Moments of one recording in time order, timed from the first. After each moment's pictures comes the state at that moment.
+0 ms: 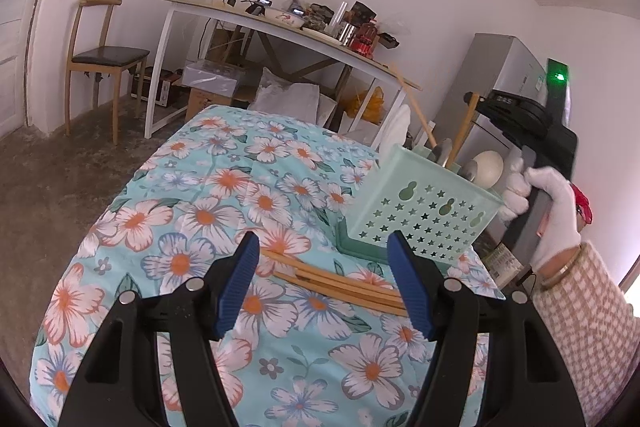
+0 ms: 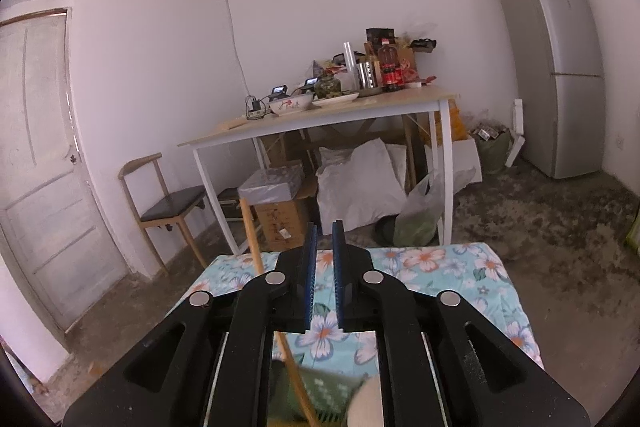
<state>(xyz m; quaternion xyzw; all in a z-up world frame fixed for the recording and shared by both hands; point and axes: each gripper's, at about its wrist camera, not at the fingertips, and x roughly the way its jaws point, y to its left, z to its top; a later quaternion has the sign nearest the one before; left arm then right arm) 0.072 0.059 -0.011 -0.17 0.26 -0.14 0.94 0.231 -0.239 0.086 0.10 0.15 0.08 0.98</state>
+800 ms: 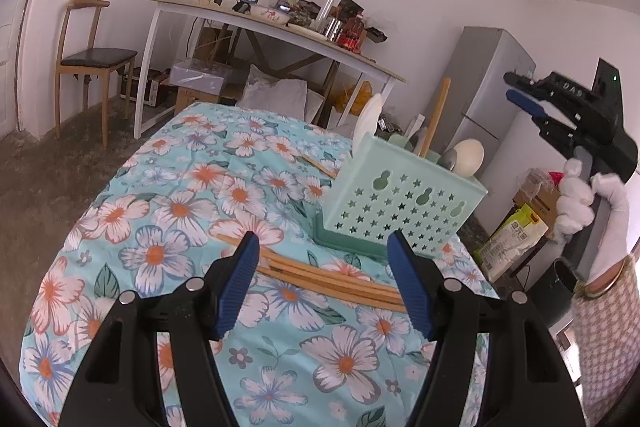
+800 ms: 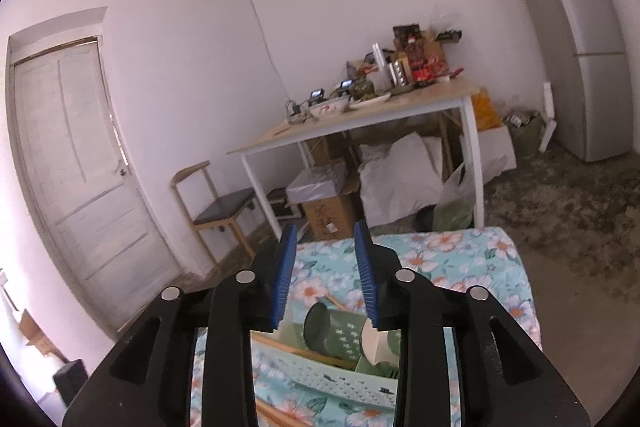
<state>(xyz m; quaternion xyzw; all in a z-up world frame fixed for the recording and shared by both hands) 0.064 0.042 -0.007 -0.16 0.27 -0.16 0.94 0.170 -0.276 0.118 0.14 0.17 0.17 0.96</state>
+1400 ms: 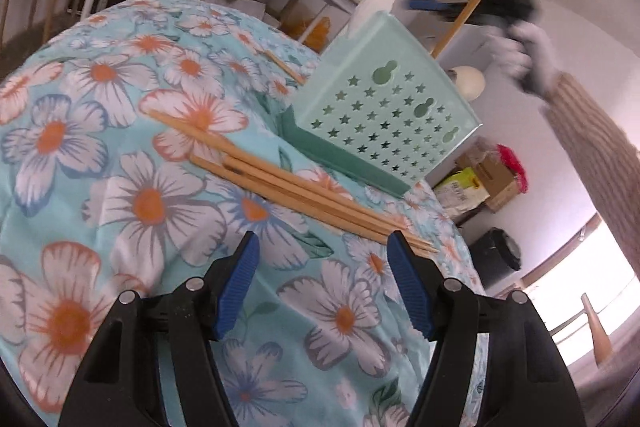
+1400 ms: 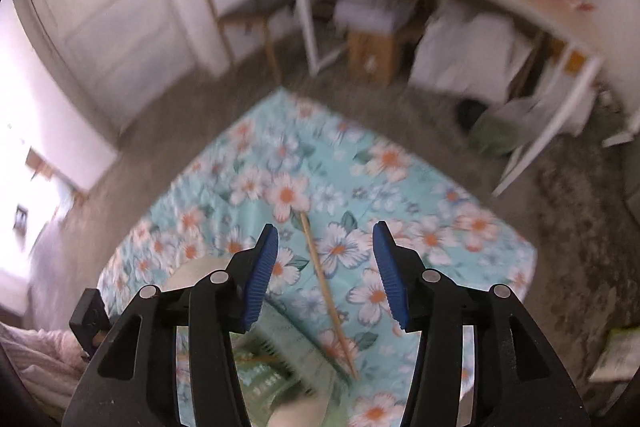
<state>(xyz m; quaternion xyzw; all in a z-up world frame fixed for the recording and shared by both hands) 0.098 0.037 -0.089 -0.23 0.36 -0.30 0.85 0.399 -0.184 0.098 -0.12 0.49 0.29 0.81</state>
